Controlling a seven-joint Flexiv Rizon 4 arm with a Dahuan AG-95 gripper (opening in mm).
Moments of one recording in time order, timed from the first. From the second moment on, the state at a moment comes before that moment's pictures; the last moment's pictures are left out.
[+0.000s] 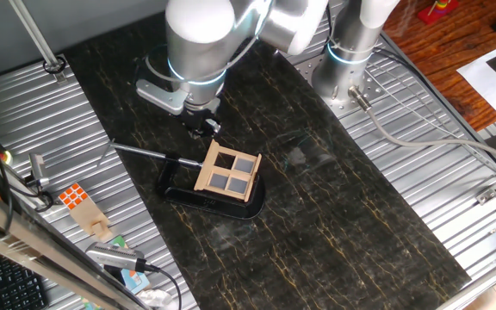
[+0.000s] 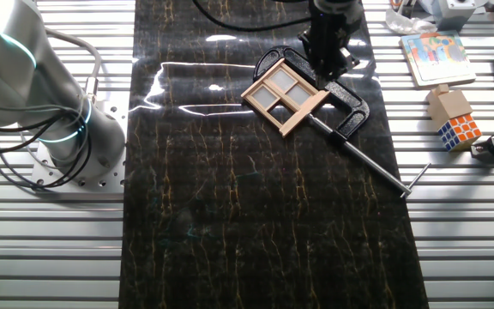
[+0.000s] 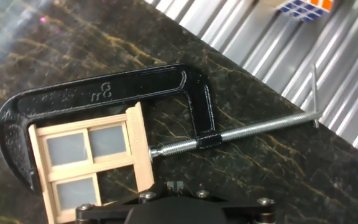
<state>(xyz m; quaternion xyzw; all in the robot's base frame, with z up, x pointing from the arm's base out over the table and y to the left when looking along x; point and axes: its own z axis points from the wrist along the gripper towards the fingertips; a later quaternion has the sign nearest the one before) 0.504 0.065 0.166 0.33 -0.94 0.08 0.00</state>
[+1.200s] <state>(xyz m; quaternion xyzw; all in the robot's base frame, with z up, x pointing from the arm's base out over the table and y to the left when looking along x) 0.483 0.109 0.159 0.38 -0.92 0.08 0.00</state>
